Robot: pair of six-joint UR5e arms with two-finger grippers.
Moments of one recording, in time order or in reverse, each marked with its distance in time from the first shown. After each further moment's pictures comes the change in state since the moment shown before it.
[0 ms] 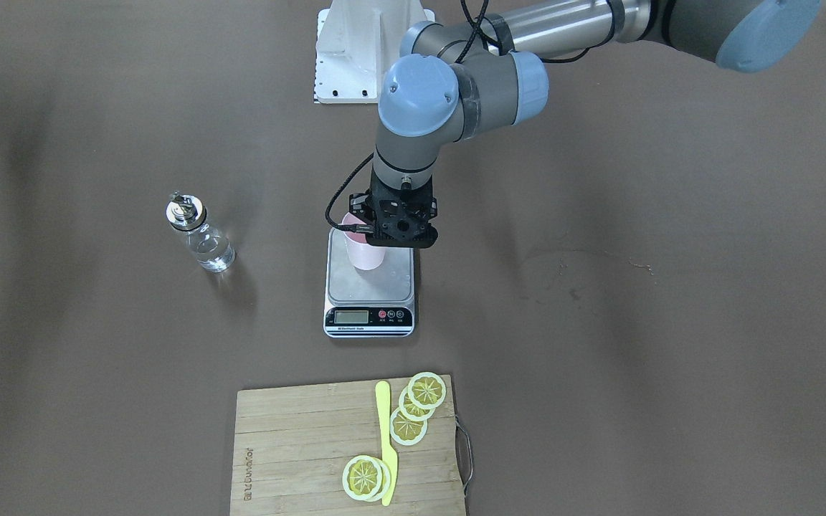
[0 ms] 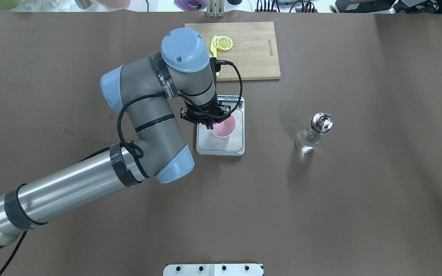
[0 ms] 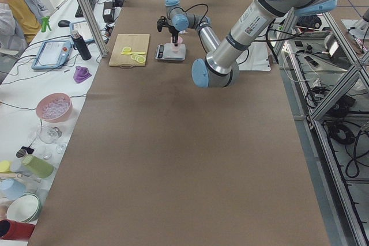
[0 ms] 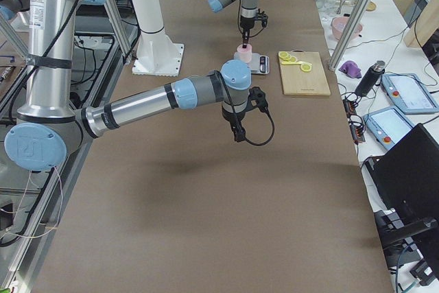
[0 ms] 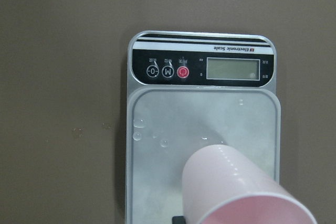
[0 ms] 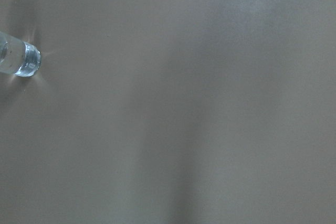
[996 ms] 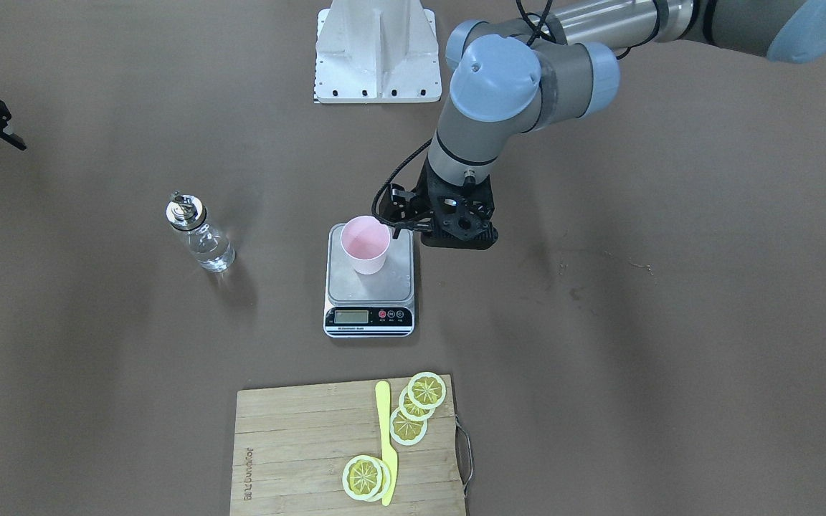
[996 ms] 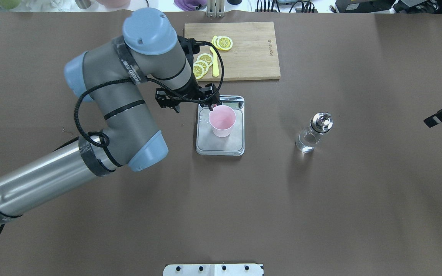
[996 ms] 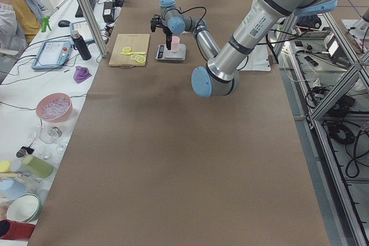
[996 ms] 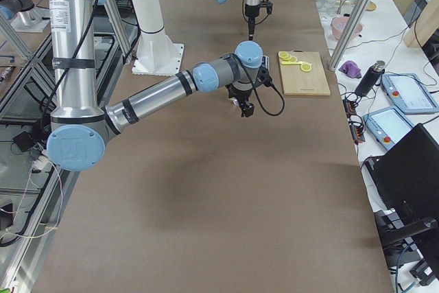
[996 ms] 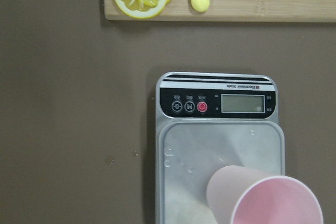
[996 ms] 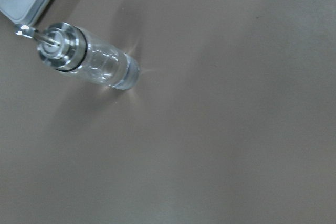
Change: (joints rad) left arm -0.108 0.117 -0.143 -0.029 -0.054 0.007; right arm -0.179 0.142 0.005 0.001 0.089 0.011
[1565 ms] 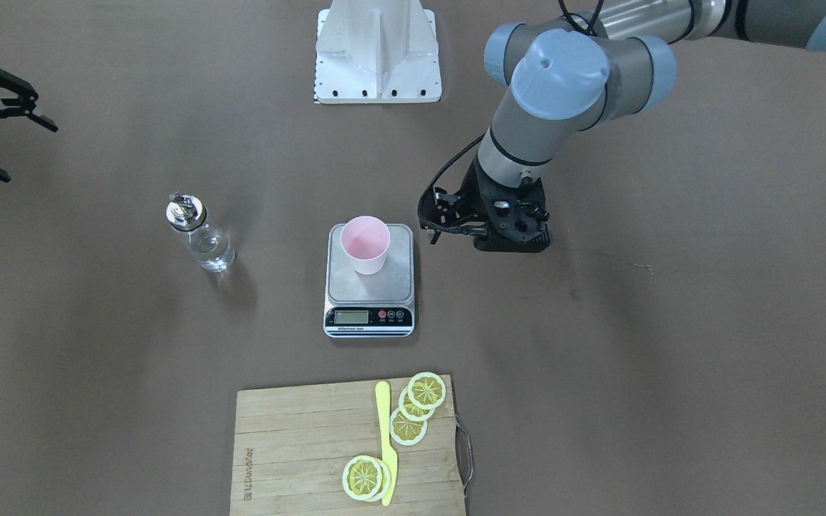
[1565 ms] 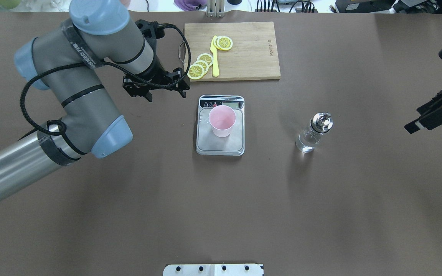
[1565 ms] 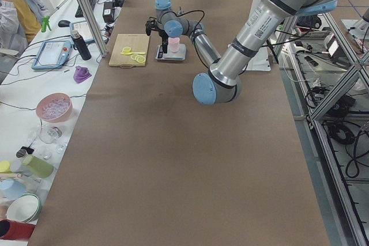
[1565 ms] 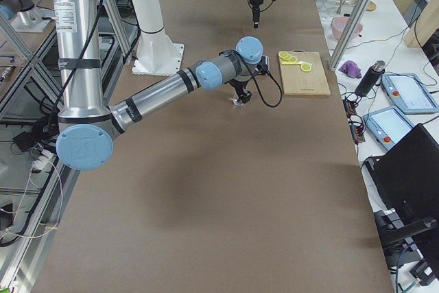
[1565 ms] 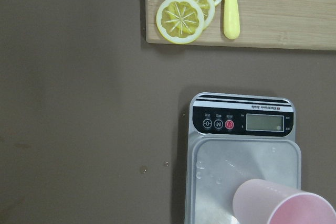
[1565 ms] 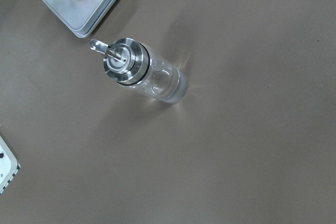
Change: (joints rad) left arm -0.066 0.090 -0.074 -0.005 -0.027 0.015; right arm -0.024 0.010 -0.007 0.102 0.082 0.016
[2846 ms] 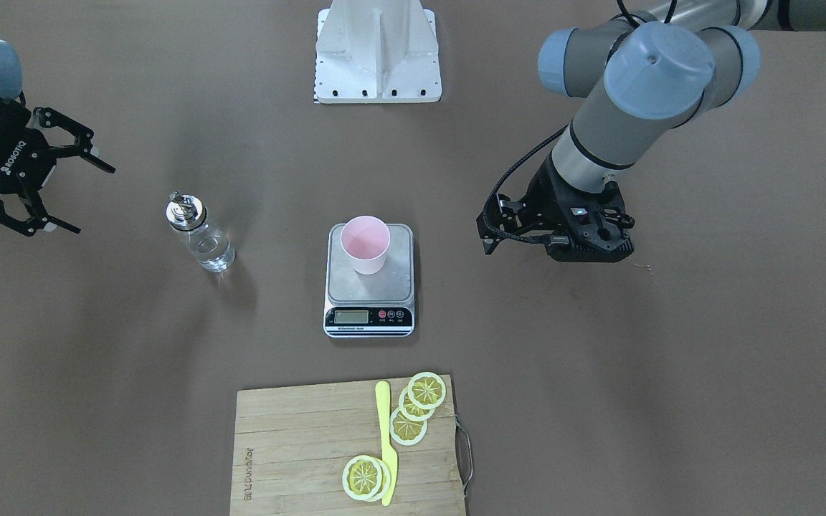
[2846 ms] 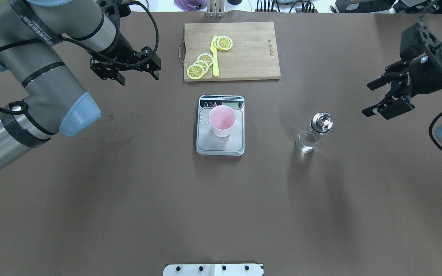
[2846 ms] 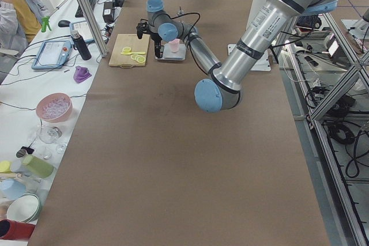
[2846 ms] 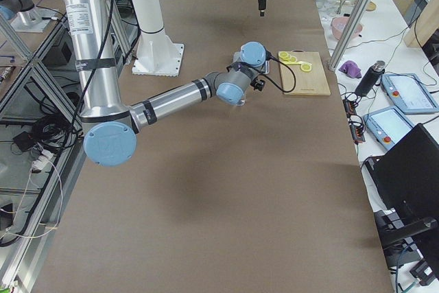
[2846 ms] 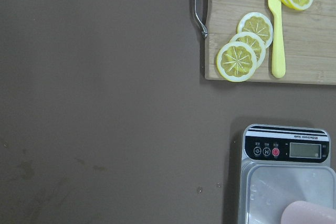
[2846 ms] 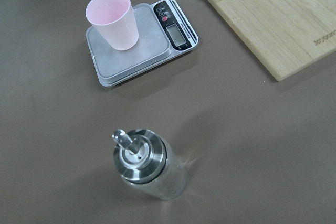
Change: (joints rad) left arm -0.101 0.049 -0.029 0.006 -0.068 0.049; right arm -0.096 0.120 -0.218 0.627 -0.113 0.033
